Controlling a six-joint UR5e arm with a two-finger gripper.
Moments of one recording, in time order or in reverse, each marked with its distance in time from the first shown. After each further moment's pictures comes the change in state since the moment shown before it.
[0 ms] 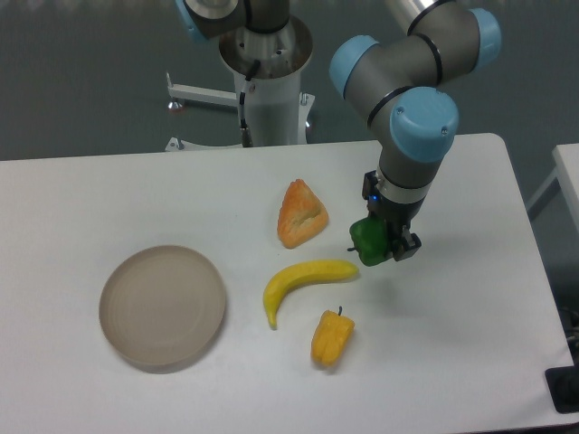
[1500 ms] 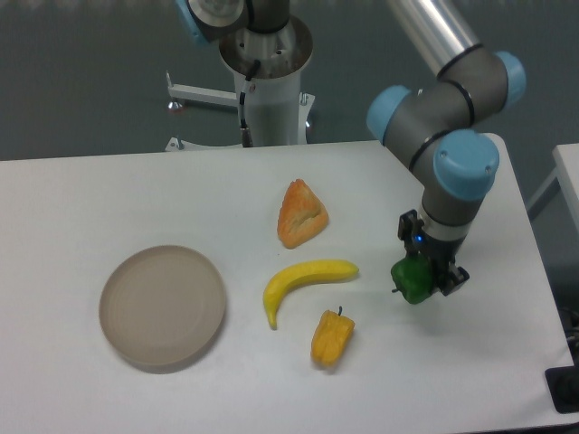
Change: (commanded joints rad) arm 0.055 -0.195 0.064 0.210 -0.005 -0.100
